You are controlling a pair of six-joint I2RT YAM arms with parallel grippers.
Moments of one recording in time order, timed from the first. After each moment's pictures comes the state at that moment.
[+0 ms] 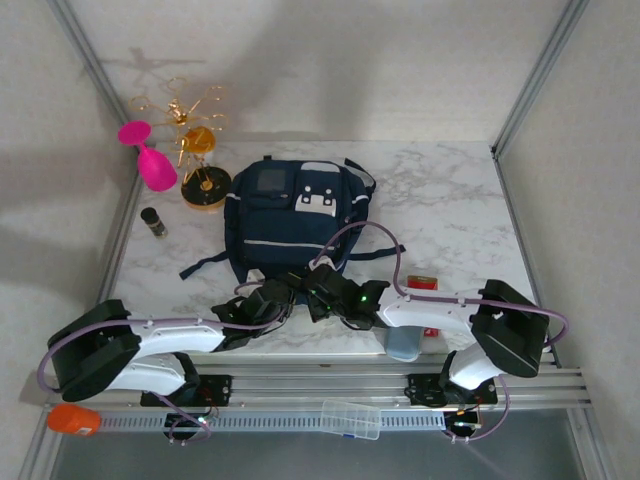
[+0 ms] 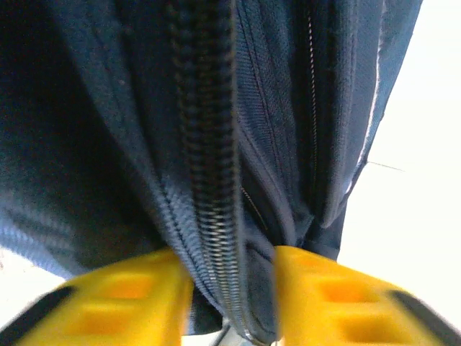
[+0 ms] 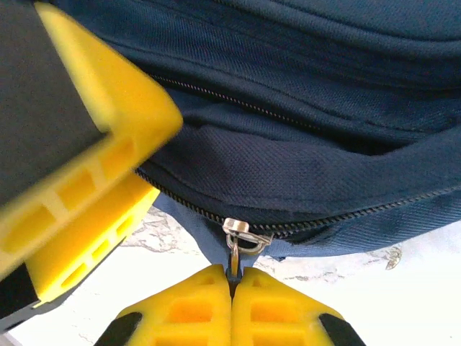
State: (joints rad) left arm -0.95 1.30 0.39 0.29 -0.40 -1.88; right arm 1.13 1.51 0.83 -0.24 0.19 0.59
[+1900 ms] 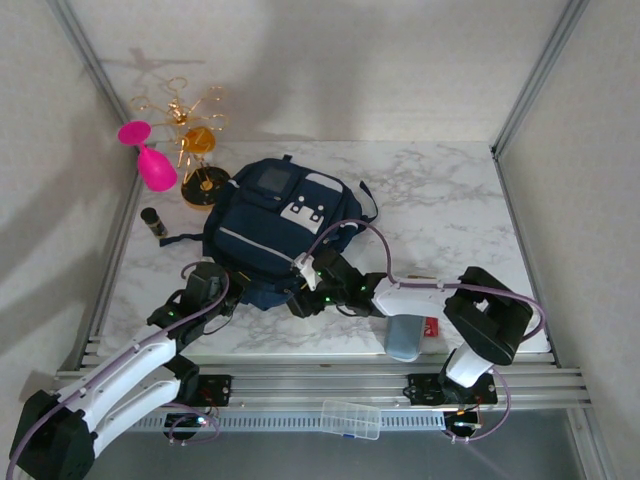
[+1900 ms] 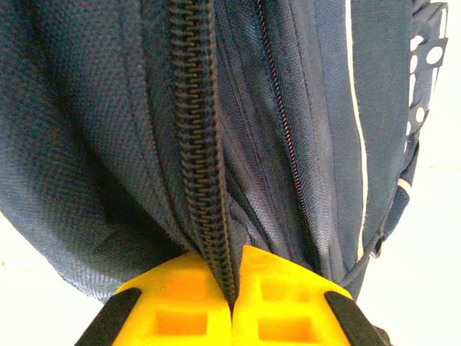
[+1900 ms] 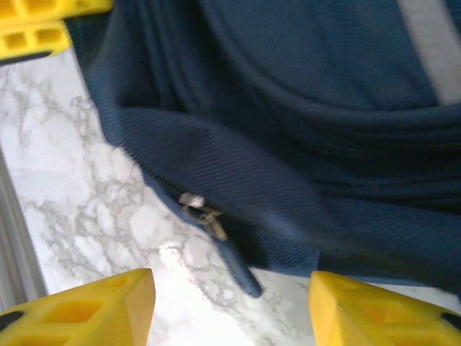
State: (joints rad) left arm -0.45 0.79 0.34 -0.23 -0.04 -1.33; right arm 0.99 1.62 0.80 0.08 -0.22 0.24
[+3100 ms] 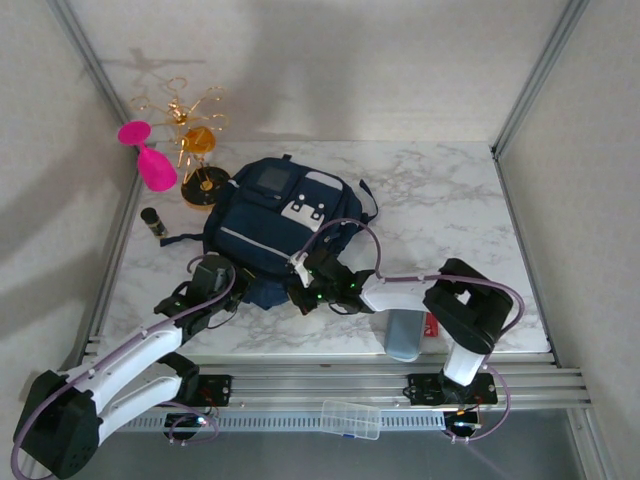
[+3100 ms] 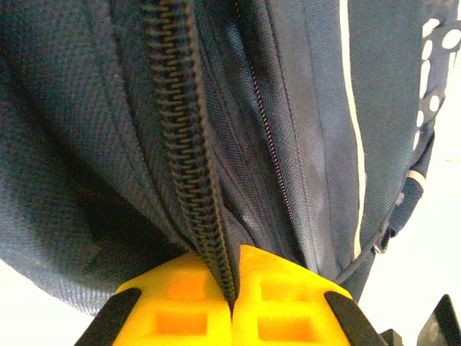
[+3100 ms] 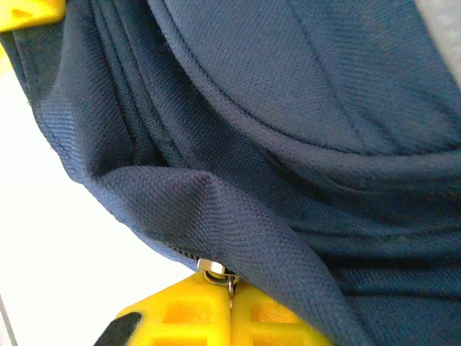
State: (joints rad) left arm -0.45 0.89 0.39 -0.22 -0.03 -1.30; right arm 1.00 1.71 0.86 0.08 -0.16 0.33
